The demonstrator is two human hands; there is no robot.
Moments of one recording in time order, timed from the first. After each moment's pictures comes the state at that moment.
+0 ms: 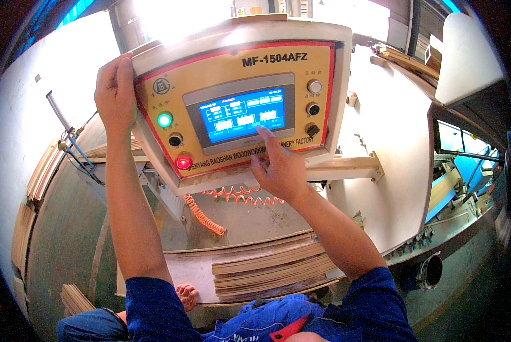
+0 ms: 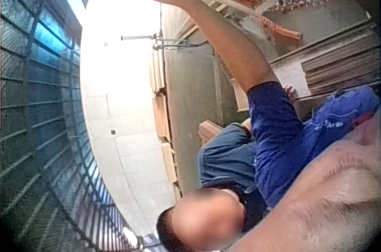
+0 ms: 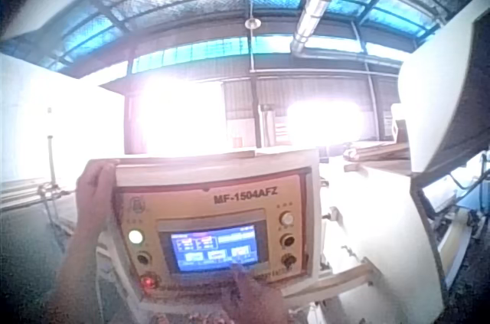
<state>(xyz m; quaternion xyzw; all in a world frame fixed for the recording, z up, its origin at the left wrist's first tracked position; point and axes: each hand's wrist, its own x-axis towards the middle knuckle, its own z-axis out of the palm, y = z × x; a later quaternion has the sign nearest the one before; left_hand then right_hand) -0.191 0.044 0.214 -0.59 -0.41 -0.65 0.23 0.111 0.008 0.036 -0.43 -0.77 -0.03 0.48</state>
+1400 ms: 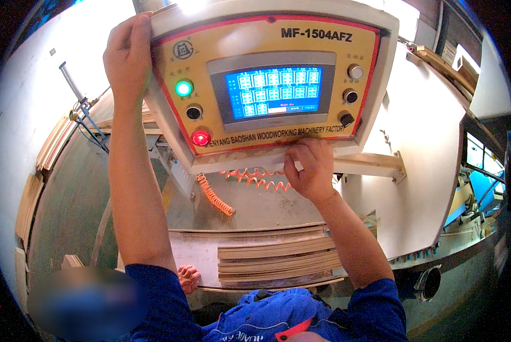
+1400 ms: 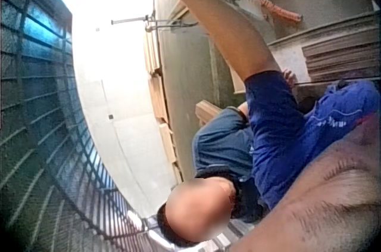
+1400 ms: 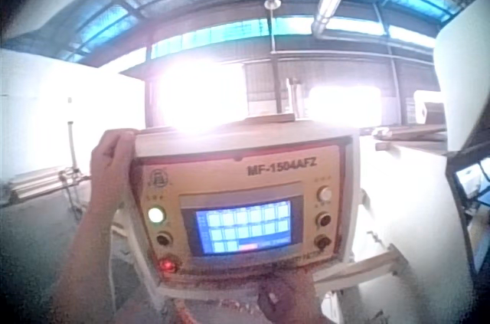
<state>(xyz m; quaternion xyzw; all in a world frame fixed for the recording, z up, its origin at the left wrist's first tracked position) -0.204 0.057 0.213 -0.62 -0.34 -0.68 0.22 0.125 0.023 -0.012 -0.31 -0.77 -0.15 0.53</state>
